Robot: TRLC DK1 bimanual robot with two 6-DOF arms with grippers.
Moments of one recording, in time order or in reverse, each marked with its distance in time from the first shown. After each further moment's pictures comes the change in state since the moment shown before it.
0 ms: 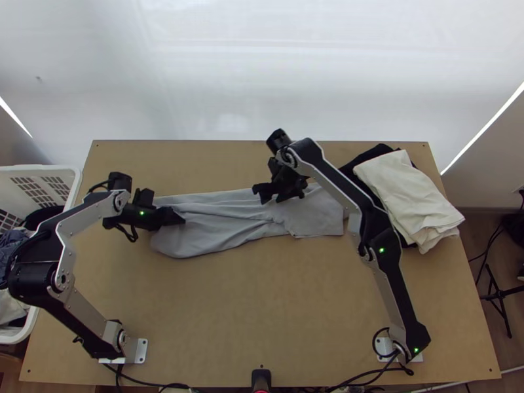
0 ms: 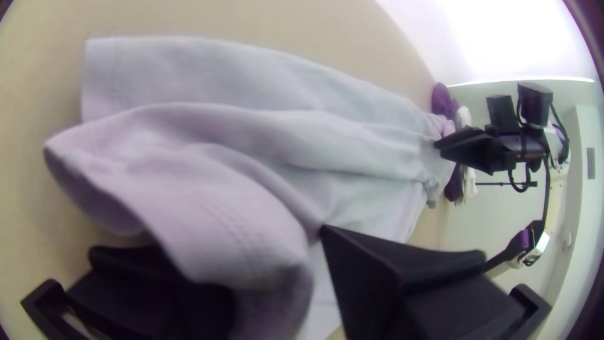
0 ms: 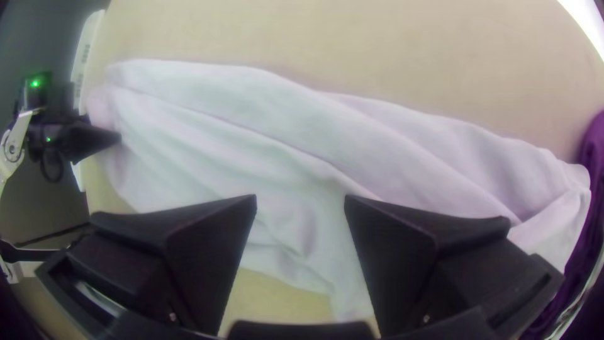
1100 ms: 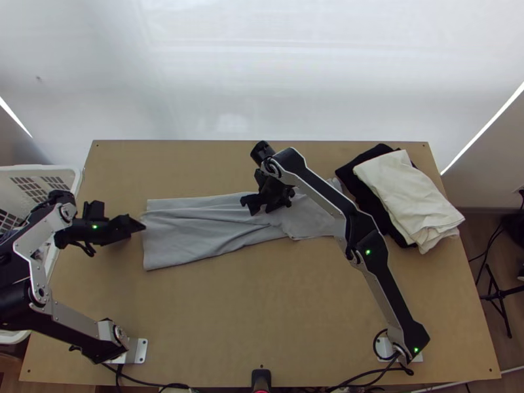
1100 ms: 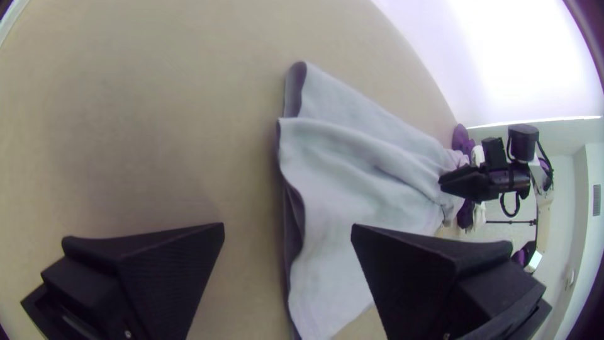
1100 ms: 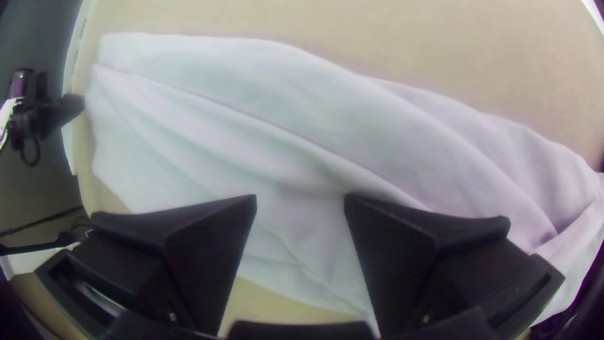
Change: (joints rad) left arm 0.380 -0.137 -0.053 -0.162 -0.040 0.235; right arm 0.077 0.078 0.048 -0.014 -0.004 0.008
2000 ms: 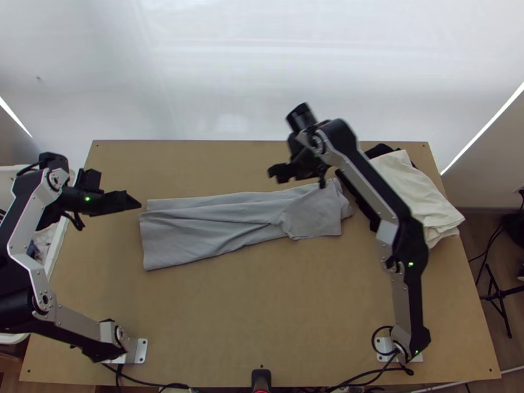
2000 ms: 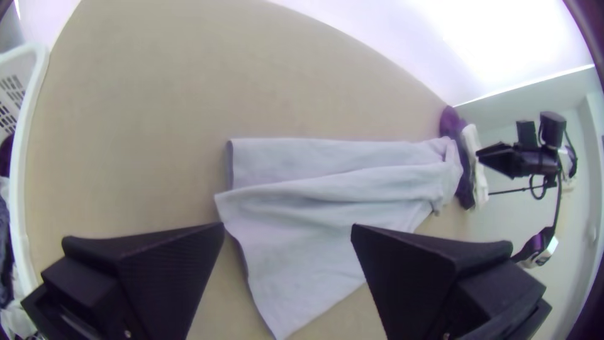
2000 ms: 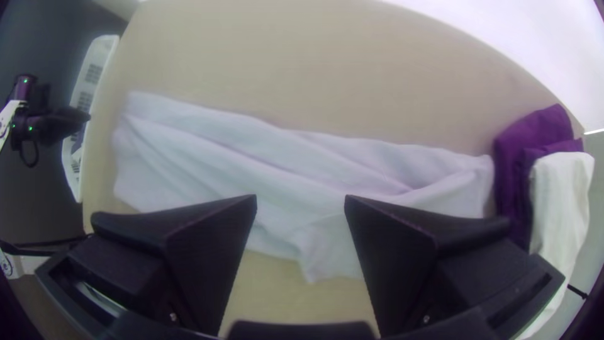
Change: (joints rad) left arm -0.091 -0.042 0.327 -0.281 -0.069 0.055; right arm -0.083 -0.292 -0.048 -0.056 0.151 -0.011
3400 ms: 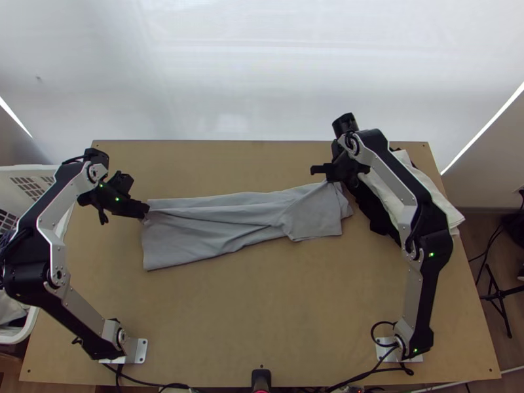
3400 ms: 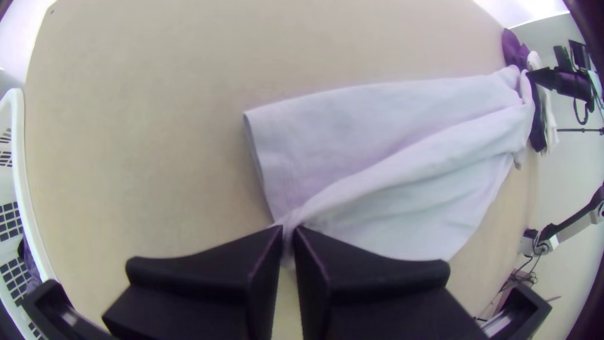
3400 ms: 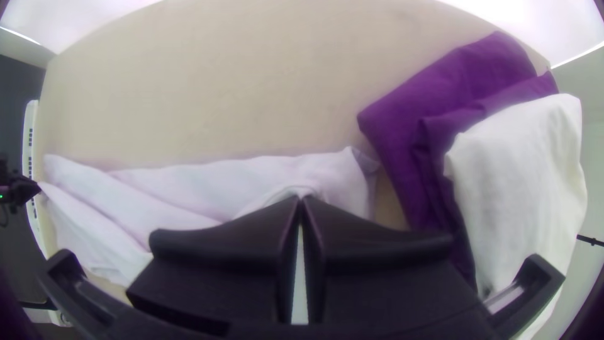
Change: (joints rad) left arm -0.184 0.187 0.064 0.028 -0.347 0.083; right arm -0.291 -0.033 -0.344 0.244 0.113 -0.072
